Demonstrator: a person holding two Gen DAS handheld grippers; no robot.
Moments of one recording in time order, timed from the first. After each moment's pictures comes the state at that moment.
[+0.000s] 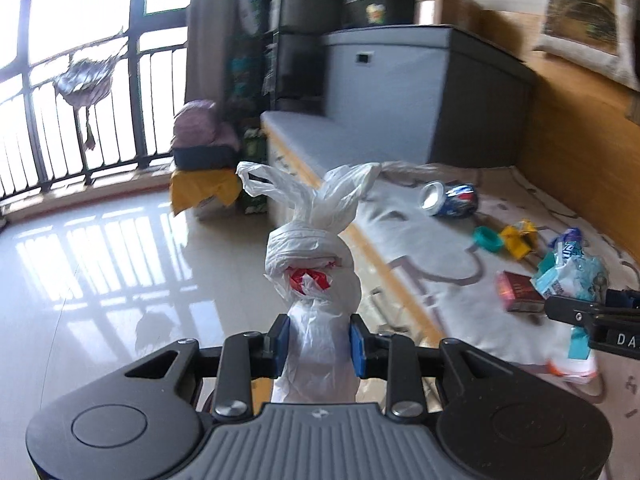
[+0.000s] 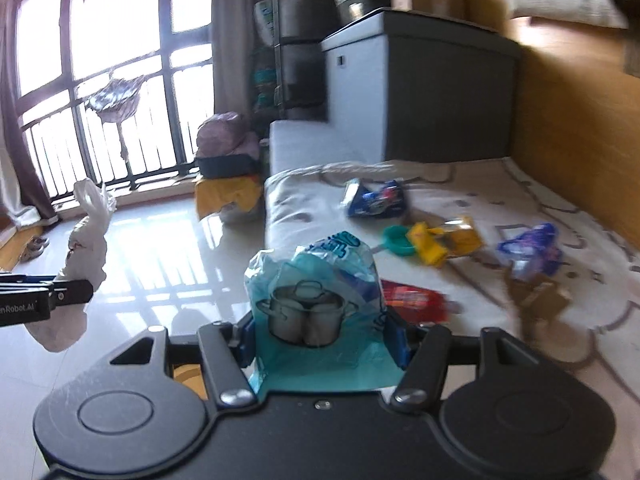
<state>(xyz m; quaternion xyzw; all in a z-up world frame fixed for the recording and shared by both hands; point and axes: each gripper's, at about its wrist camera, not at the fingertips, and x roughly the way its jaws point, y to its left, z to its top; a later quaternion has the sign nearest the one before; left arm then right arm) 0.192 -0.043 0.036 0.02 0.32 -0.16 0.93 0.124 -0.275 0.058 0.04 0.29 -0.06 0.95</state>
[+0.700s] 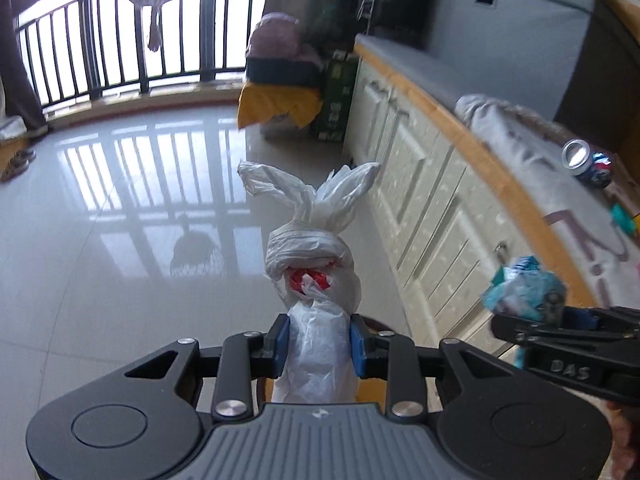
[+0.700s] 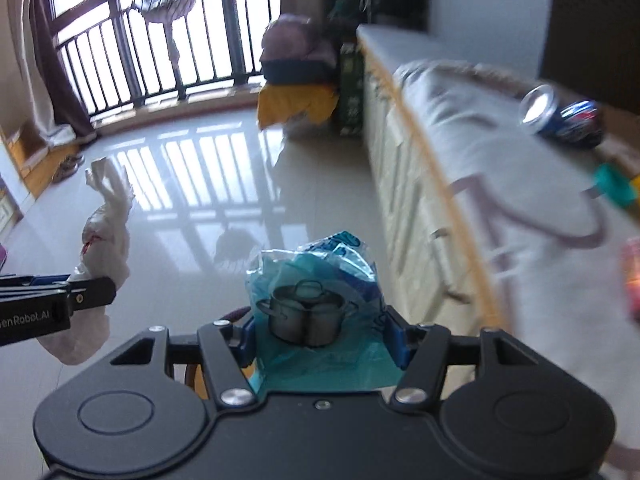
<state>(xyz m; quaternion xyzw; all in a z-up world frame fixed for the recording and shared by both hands) 0.278 0.043 -0.069 -0.03 0.42 -0.07 0.91 0.270 -0.150 -0.055 0.02 0.41 0.03 0.91</state>
